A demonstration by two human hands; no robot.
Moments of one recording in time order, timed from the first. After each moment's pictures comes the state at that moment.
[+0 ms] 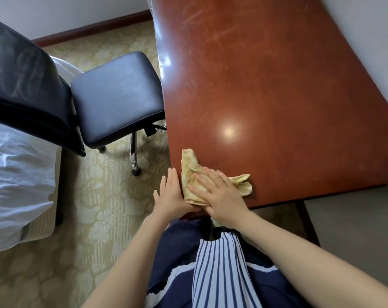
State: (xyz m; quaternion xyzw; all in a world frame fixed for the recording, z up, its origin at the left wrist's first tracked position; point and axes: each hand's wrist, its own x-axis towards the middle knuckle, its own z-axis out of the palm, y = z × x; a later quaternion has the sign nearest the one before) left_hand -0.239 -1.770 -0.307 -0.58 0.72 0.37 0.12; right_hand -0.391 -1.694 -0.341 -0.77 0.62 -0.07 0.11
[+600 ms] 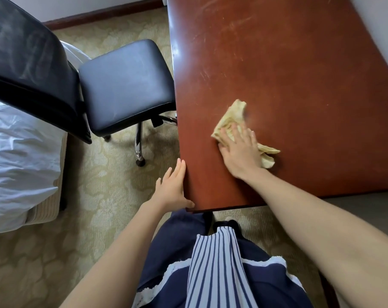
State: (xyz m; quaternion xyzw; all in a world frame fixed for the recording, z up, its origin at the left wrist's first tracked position) left_hand -0.217 -1.785 -0.307 -0.51 0.76 0.35 0.20; right_hand -0.433 -1.774 -0.335 -0.59 0.79 -0.05 0.16
